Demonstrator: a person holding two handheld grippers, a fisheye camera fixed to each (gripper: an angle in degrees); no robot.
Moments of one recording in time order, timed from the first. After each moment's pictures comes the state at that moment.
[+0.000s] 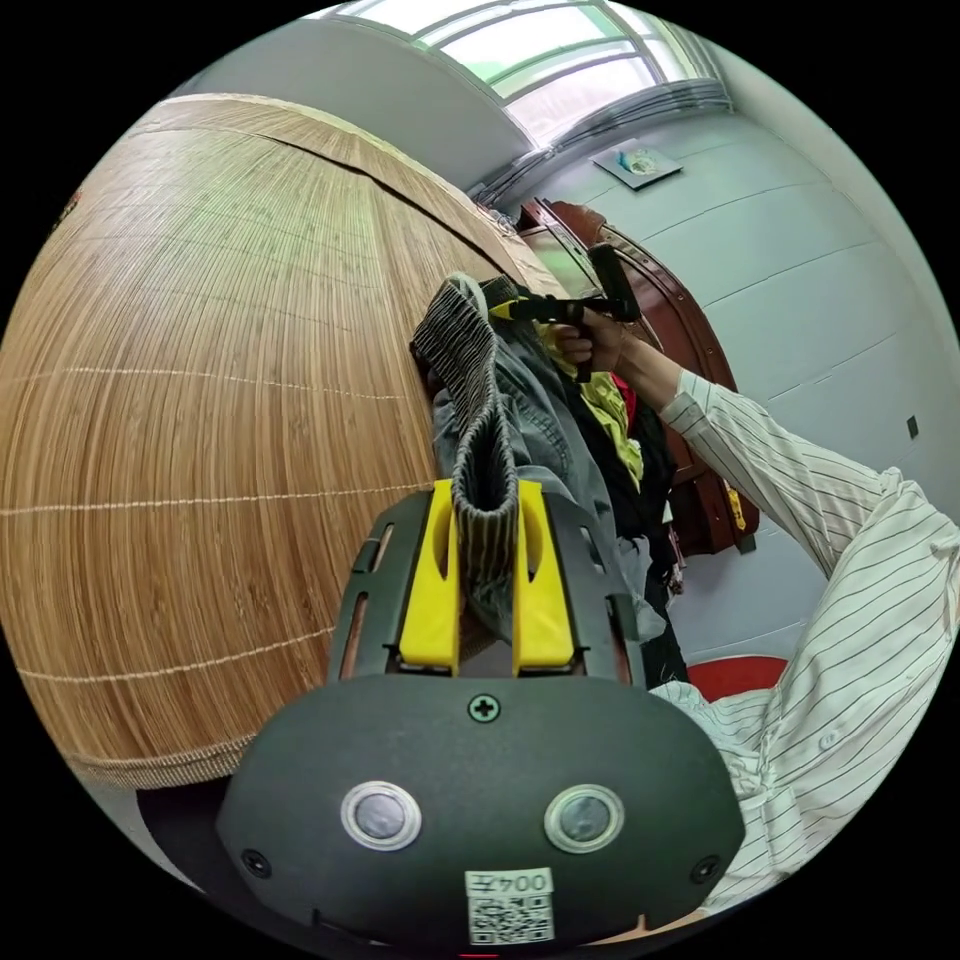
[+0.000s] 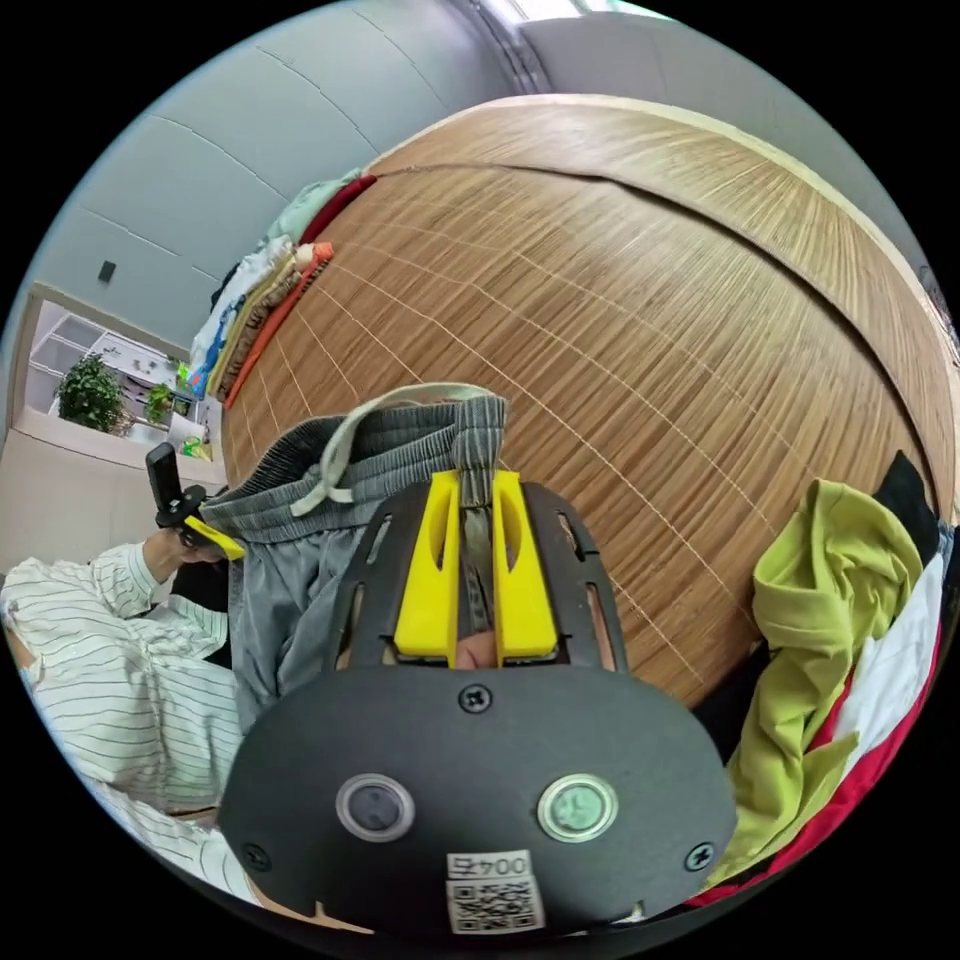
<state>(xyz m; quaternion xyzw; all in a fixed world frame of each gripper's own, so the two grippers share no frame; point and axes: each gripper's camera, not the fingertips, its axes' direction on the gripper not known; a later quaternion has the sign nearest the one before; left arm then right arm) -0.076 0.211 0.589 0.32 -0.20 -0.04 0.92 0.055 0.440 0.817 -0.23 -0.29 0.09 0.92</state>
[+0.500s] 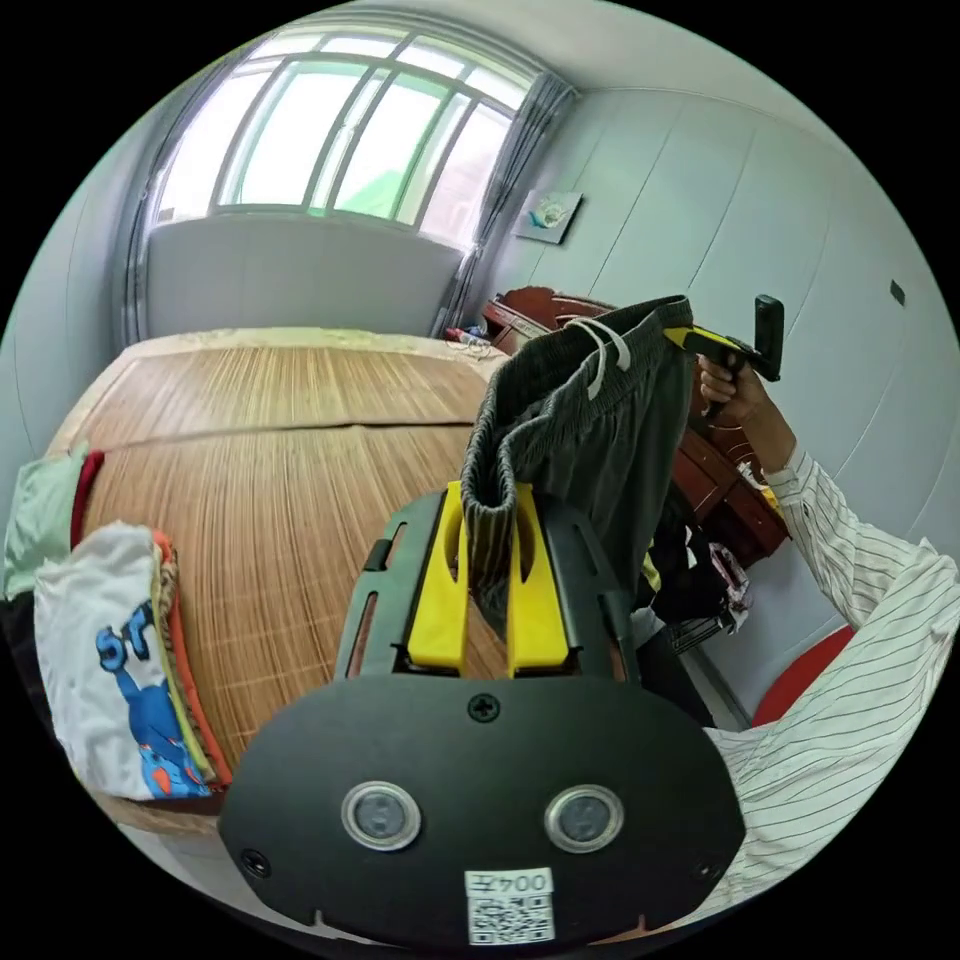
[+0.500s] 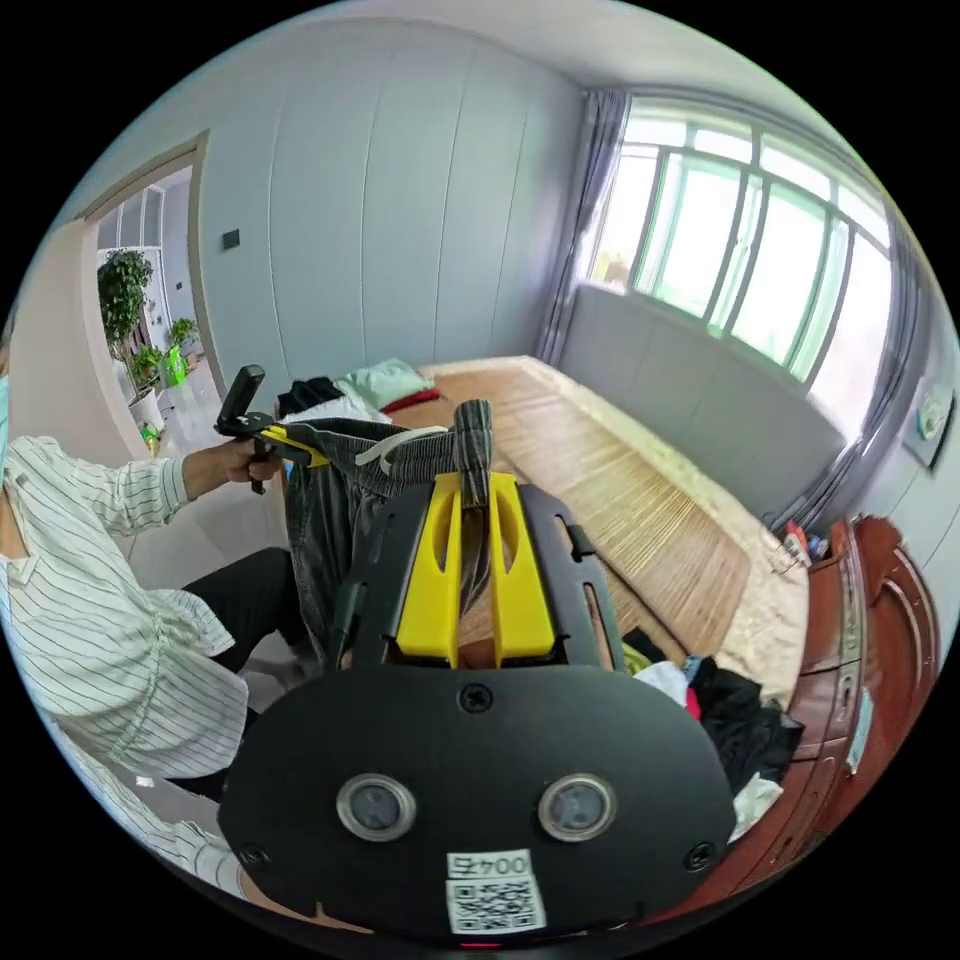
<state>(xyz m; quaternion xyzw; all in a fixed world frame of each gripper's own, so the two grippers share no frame) 0.221 0.196 0.380 0.40 -0.37 0.12 0.83 -0.040 0.384 0.341 0.07 -0.11 -0.04 0.99</state>
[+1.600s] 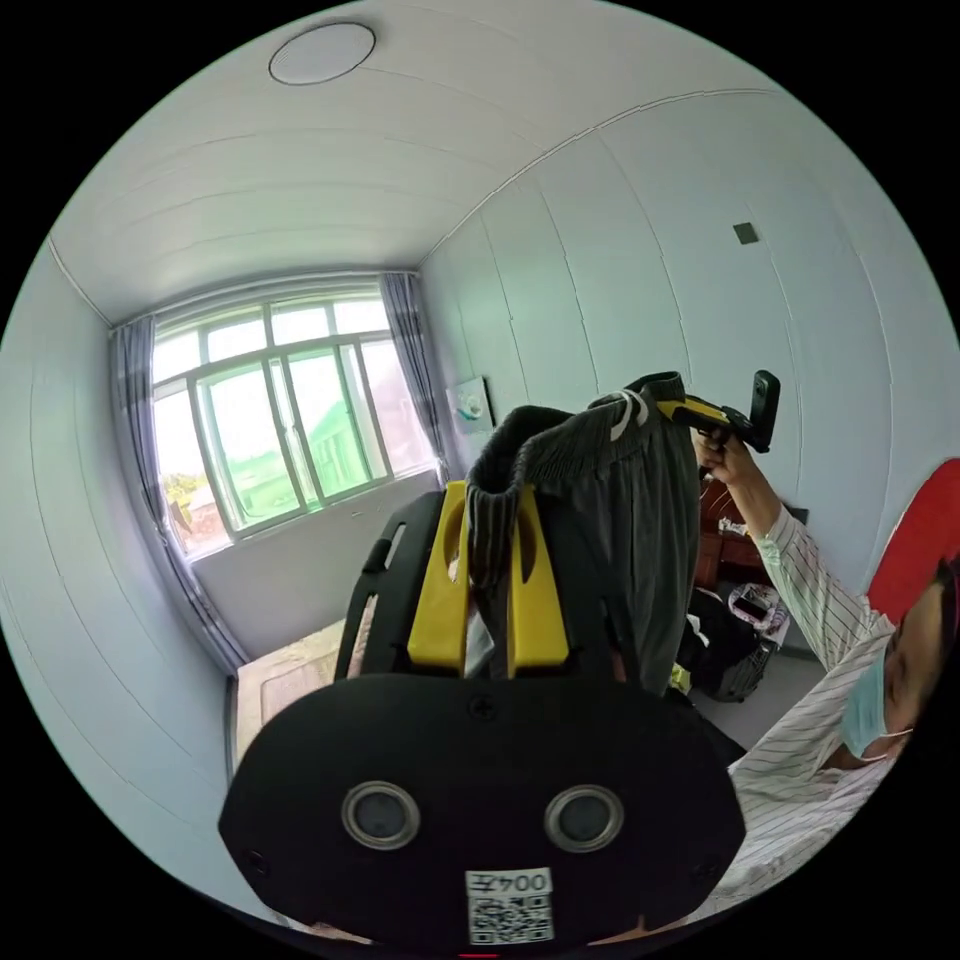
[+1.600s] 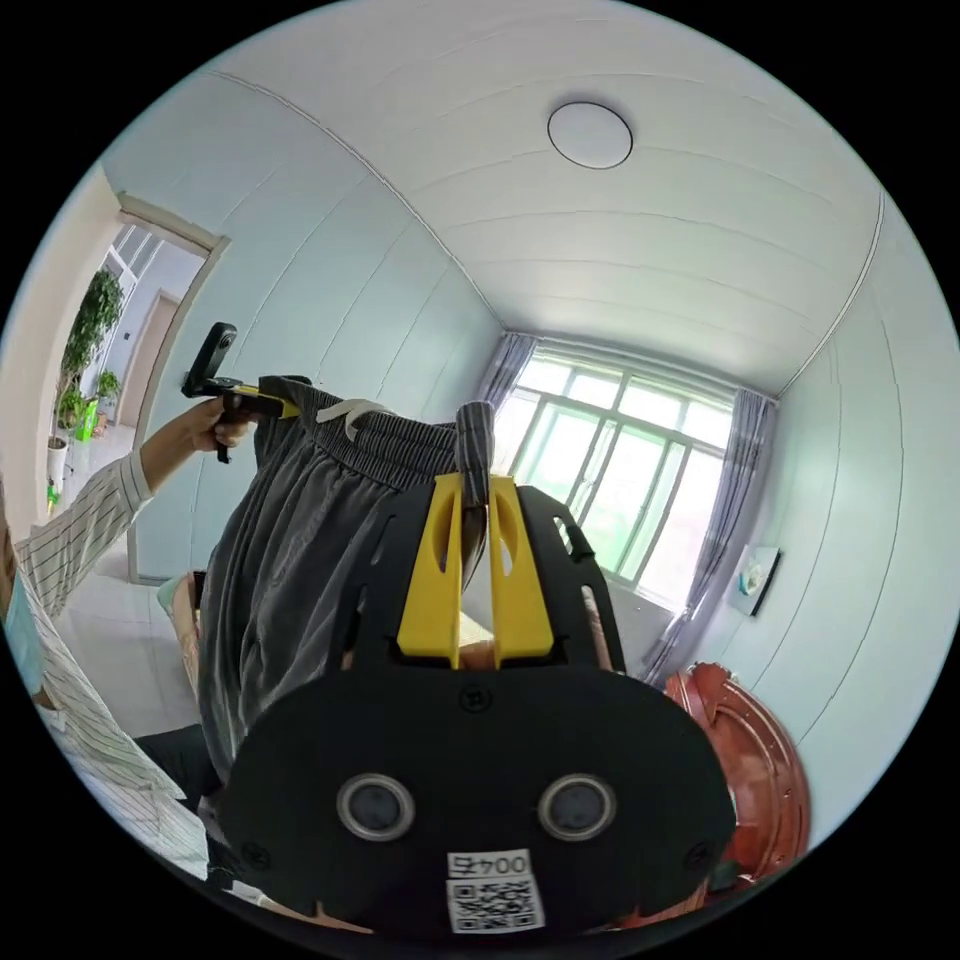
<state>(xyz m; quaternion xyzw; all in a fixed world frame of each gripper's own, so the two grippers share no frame) 0.796 0.232 0.188 0.43 -0.51 0.34 0.66 -0.214 0.339 -0.074 0.34 0.09 -0.03 0.94</state>
